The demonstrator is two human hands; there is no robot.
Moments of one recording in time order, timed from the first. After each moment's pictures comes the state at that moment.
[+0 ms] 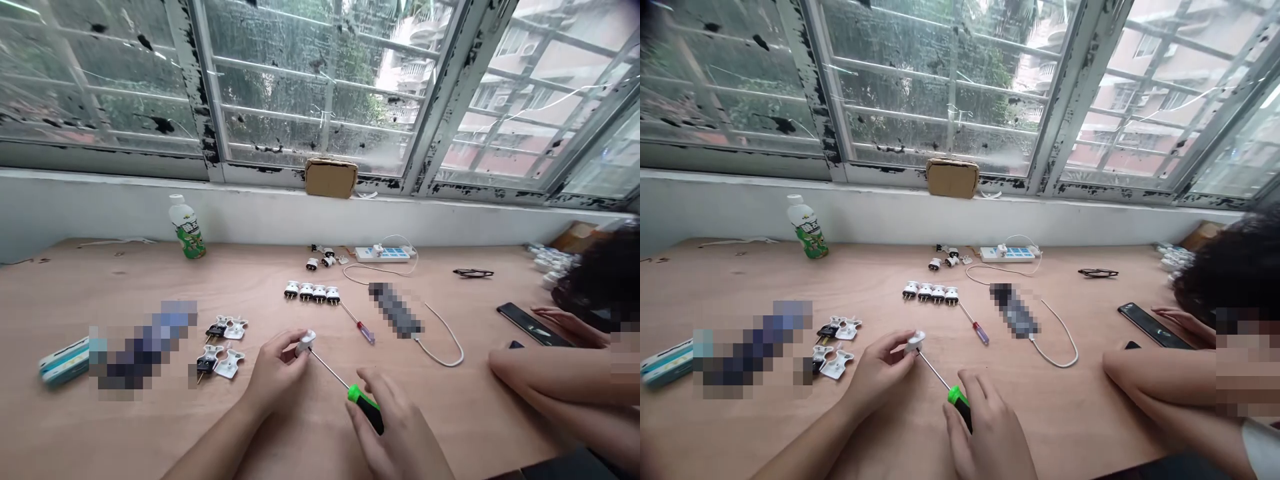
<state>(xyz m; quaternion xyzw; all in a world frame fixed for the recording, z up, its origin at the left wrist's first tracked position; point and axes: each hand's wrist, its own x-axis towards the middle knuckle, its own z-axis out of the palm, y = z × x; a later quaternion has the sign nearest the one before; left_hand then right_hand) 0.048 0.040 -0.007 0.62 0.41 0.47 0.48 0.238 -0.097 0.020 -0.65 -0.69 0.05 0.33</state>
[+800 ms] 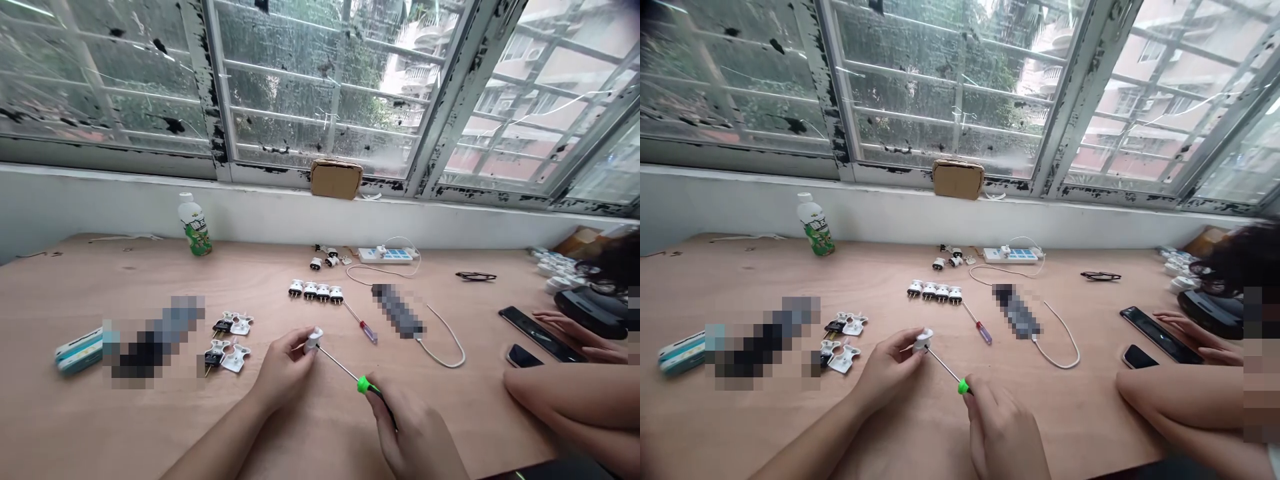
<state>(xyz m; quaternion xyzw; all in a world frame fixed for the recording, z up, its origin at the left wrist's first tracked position) 0.051 0.037 -0.007 0.63 0.39 0.44 0.51 0.248 -0.103 0.023 -0.62 -0.71 -0.04 0.32</state>
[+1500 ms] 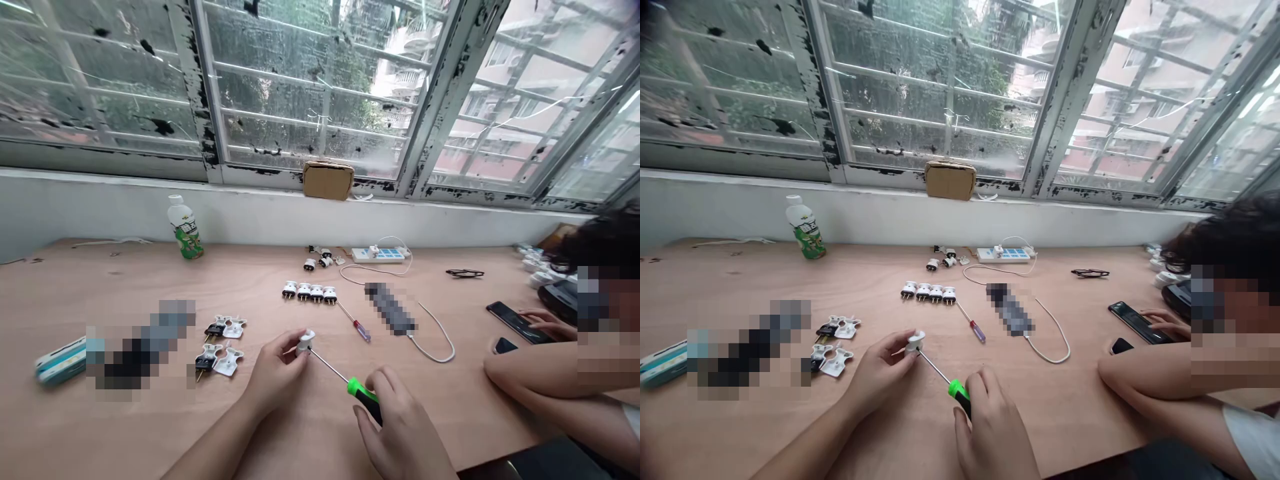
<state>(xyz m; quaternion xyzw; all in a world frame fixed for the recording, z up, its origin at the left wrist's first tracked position) 0.048 0.038 -0.014 0.62 0.40 0.44 0.51 0.238 -0.103 0.027 -0.67 -0.69 -0.02 0.27</state>
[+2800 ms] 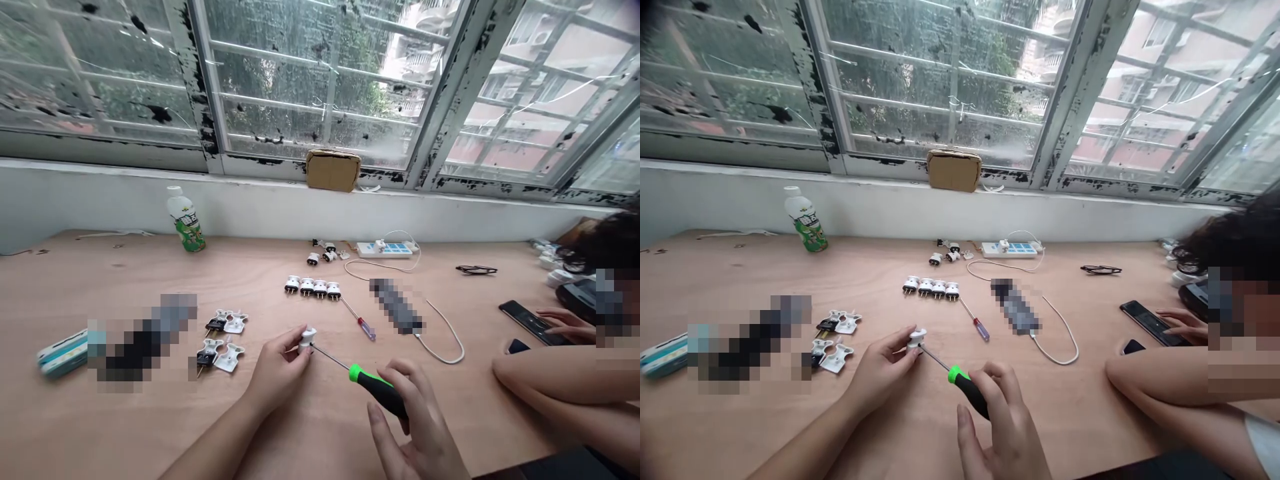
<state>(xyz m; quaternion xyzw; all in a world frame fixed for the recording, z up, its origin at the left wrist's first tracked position) 0.051 0.037 -0.014 0.60 0.43 0.42 0.52 0.243 -0.106 0.038 -0.57 -0.68 -0.02 0.46</state>
